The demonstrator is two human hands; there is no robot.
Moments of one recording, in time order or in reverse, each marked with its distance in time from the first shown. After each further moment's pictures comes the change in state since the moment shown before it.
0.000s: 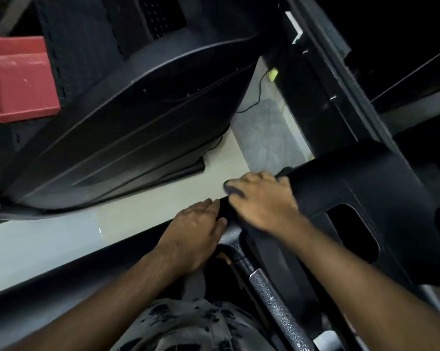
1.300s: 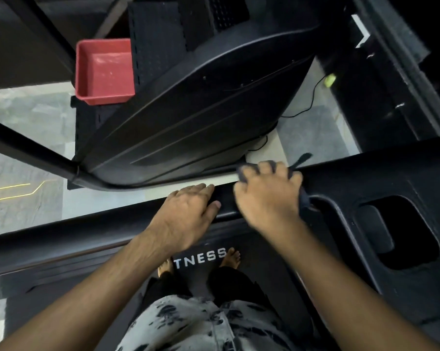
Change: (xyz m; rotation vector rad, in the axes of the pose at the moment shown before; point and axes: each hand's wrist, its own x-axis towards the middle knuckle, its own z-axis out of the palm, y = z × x) left_hand -0.081 -0.041 0.003 0.126 0.121 -0.233; right_hand -0.044 -0.083 0.021 -0.040 0.201 0.038
